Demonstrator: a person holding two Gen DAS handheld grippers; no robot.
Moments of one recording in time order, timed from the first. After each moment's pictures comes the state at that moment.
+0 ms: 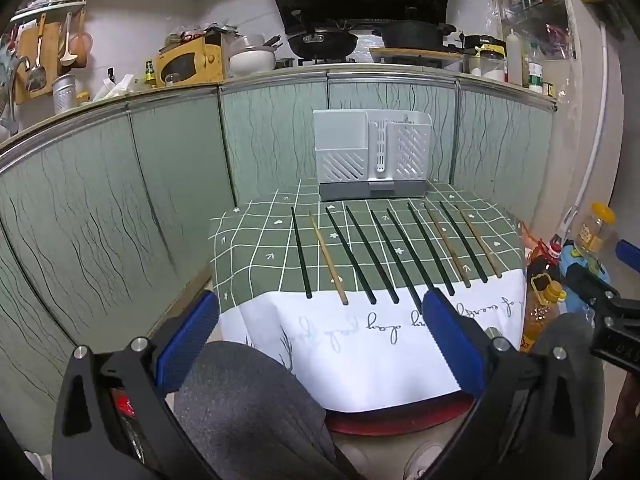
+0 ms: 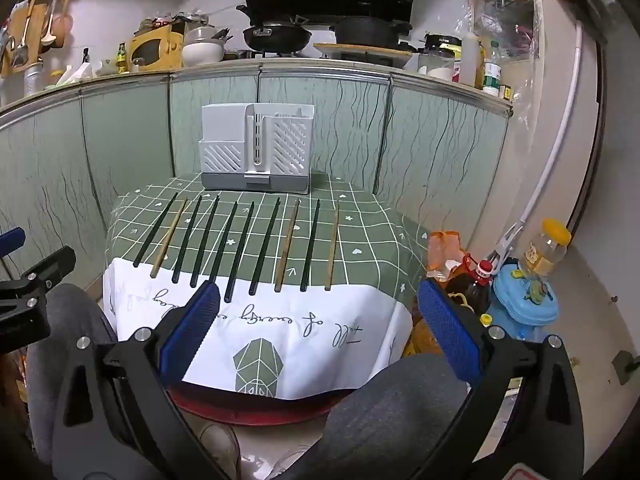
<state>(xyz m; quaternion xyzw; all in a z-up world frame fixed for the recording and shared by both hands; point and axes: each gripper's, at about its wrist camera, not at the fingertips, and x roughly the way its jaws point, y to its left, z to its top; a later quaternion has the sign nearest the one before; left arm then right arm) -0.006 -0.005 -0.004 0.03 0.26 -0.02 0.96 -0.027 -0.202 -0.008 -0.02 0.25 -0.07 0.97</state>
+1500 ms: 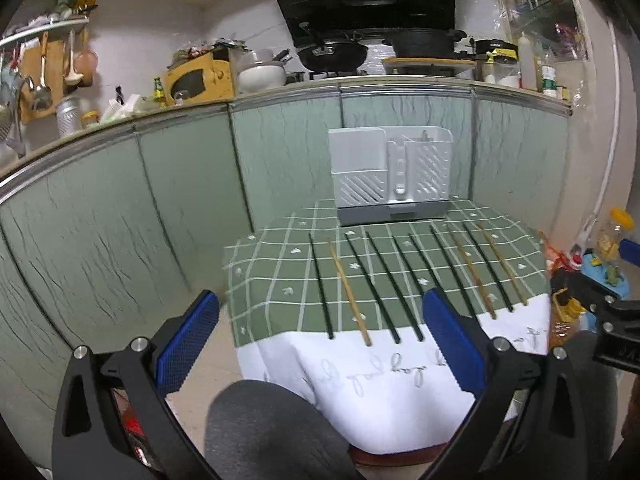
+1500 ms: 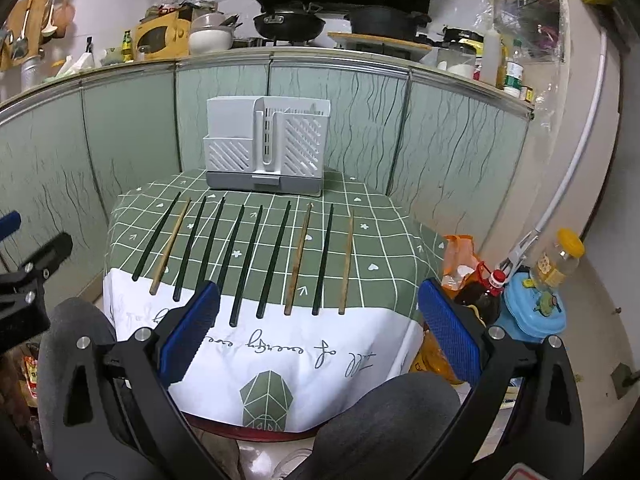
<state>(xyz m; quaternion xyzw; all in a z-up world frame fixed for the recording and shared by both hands) 0.027 -0.004 0.015 0.06 0.24 0.01 0.97 0.022 -0.195 0.000 -0.03 0.28 -0.04 0.96</state>
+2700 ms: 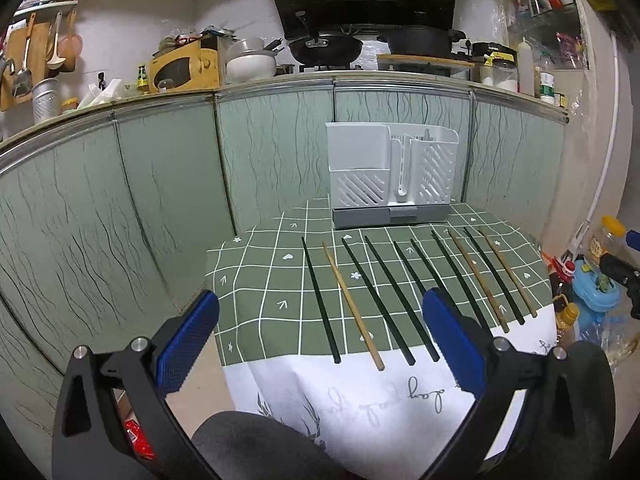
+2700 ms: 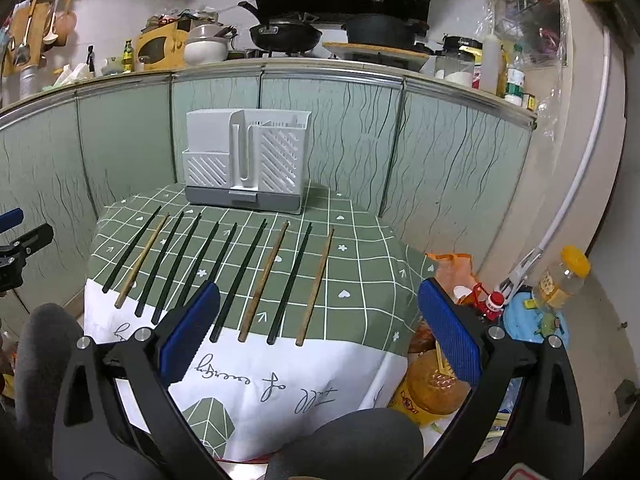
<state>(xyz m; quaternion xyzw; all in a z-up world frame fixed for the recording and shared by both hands) 0.074 0.024 0.002 0.03 0.25 -0.03 0.97 0.051 -0.248 -0.002 -0.04 0.26 -0.03 0.96</state>
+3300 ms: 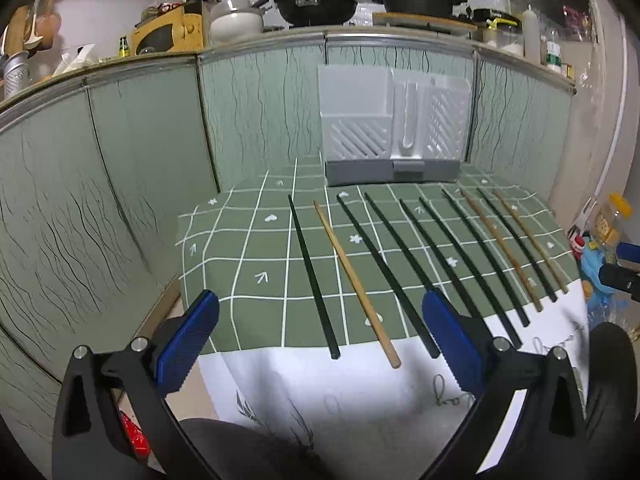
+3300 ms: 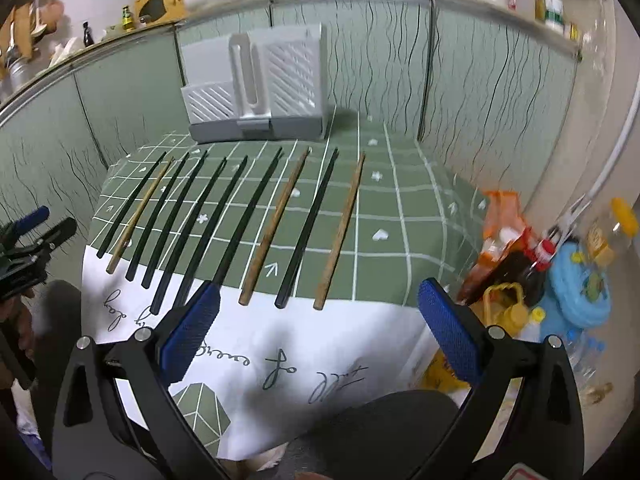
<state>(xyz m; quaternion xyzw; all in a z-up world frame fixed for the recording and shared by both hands) 0.125 0.018 -0.057 0.04 0.30 -0.05 0.95 0.111 -0.267 -0.065 0.03 0.38 0.03 0.92</state>
